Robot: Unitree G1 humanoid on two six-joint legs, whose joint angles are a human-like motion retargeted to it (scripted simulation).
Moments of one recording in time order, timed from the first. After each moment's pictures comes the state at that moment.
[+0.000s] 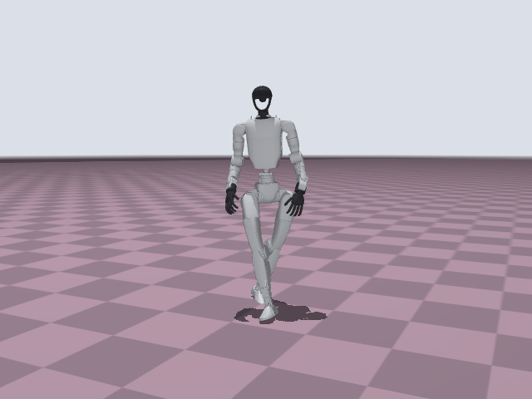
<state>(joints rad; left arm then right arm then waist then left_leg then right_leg) 0.05 0.19 0.03 1.10 1.02 -0.38 -0.24 0.17 -0.14 -0.07 0.90 -0.69 -0.40 -0.10 -0.37 0.01 -0.08 0.13 -0.24 0.17 0.13 -0.11 0.15 -0.34 -0.05 -0.58 0.01 0.10 0.03</state>
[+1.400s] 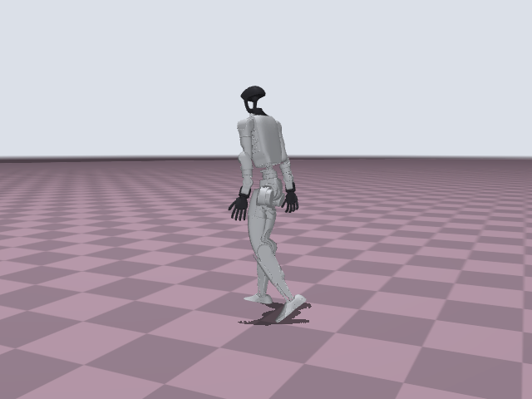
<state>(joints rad) -0.12 0.10 0.81 1.61 0.21 -0.37 0.15 -0.01 -0.15 -0.37 1.59 -0.55 -0.07 0.33 -0.30 -0.07 0.05 -0.13 0.16 0.38 0.56 0.12 -0.03 -0.33 -0.18 -0.25 0.03 0.17 -0.05</state>
